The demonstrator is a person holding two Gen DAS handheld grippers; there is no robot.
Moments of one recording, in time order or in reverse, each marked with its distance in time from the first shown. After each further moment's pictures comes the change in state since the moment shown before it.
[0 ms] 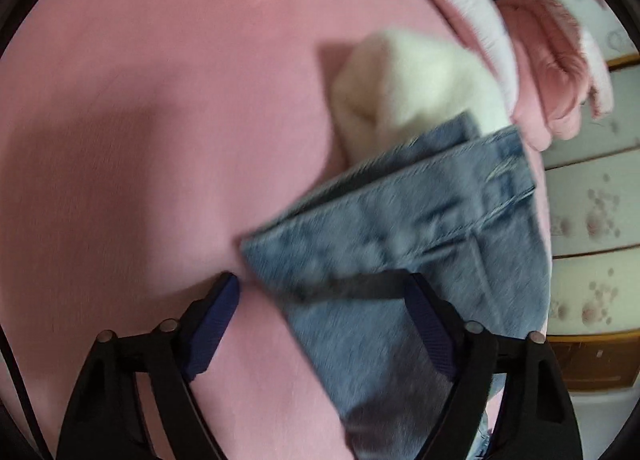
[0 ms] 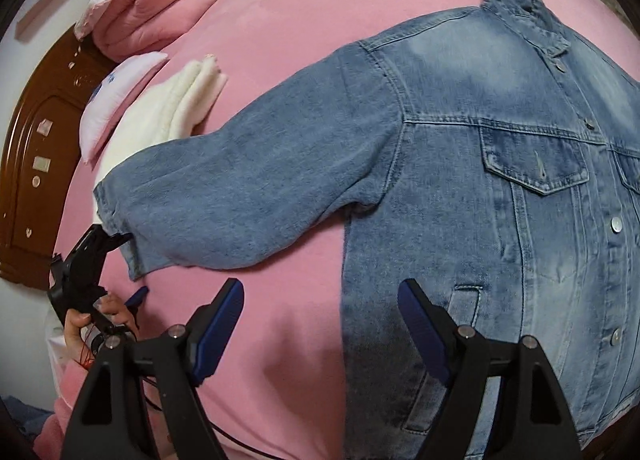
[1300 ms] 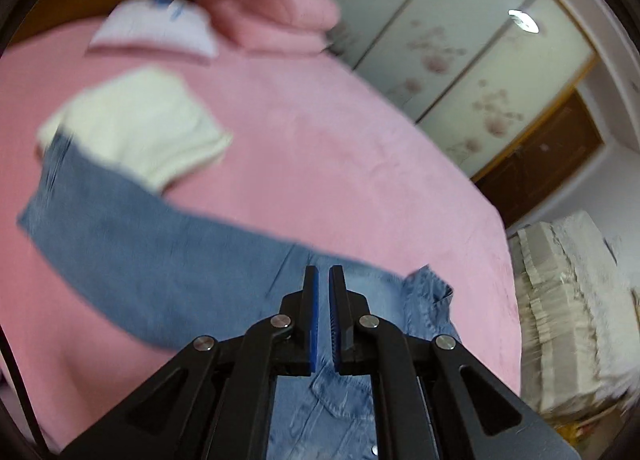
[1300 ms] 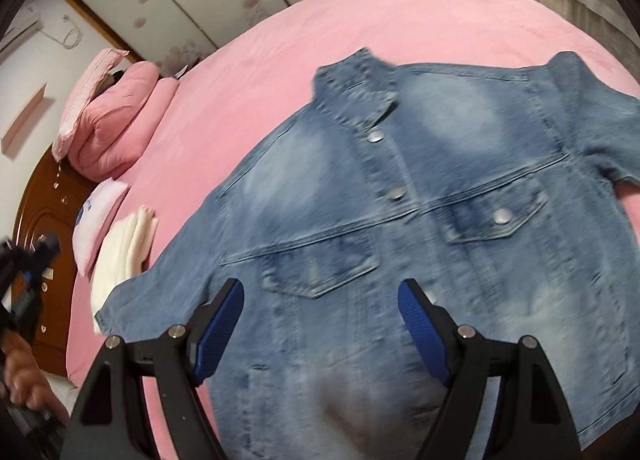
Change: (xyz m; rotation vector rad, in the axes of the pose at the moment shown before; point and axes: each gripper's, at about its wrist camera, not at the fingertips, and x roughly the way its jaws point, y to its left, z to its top) left arm -0.112 -0.293 -0.233 0.662 0.027 -0.260; right arm -0.111 -0.216 0.038 0.215 -0.272 0.004
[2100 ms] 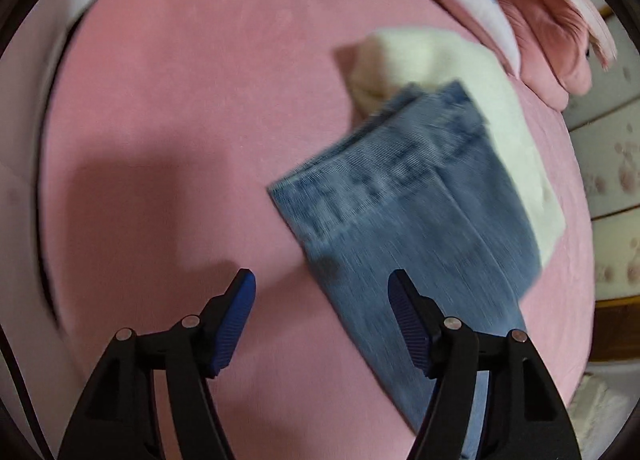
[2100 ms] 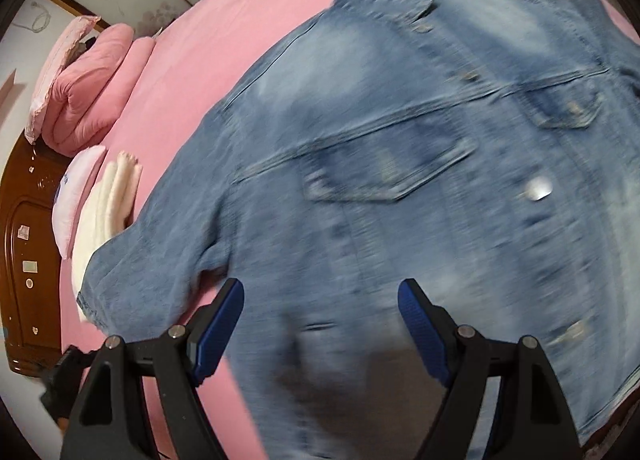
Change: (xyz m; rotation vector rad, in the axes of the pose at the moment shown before) left arm -0.001 0.368 0.006 -0.560 0.081 0.410; right arm 0.093 0.100 -0.076 0.054 0.193 -0.046
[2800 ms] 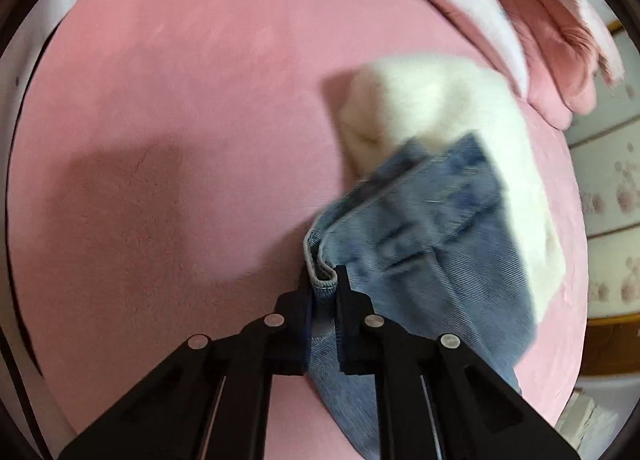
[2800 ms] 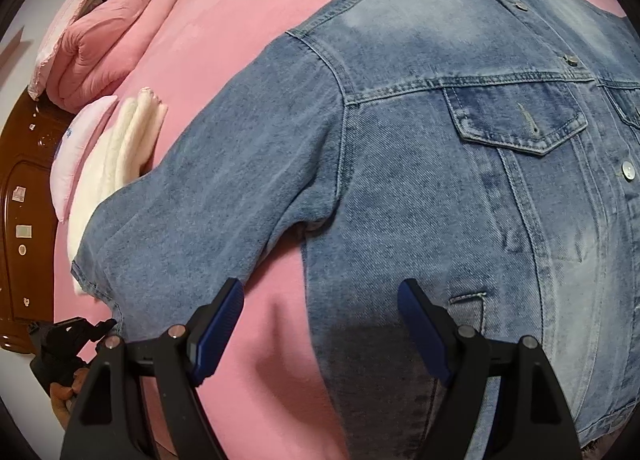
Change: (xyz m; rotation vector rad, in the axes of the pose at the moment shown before) left arm 0.011 -0.009 0.052 0.009 -0.044 -0.012; right arm 0.038 0.069 -0.022 -0.079 0.061 0.002
